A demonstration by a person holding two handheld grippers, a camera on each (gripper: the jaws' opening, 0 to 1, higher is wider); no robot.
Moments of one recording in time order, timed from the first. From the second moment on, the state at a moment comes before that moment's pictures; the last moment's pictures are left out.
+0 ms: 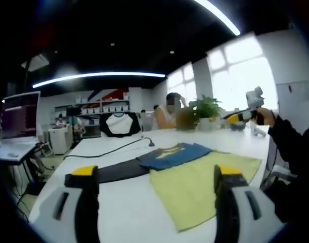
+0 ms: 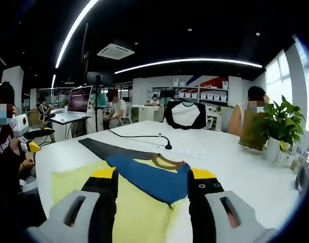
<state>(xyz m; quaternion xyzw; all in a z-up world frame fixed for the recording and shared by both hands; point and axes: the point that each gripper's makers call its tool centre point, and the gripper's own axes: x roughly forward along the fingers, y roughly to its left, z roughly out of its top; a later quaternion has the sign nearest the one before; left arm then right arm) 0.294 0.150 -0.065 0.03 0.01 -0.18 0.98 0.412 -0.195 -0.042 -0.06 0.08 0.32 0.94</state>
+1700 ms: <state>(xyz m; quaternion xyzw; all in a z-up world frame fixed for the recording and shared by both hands) 0.328 0.178 -0.043 0.02 -0.01 -0.12 0.99 0.319 -0.336 -0.059 -0.06 -0.01 0.16 0.98</state>
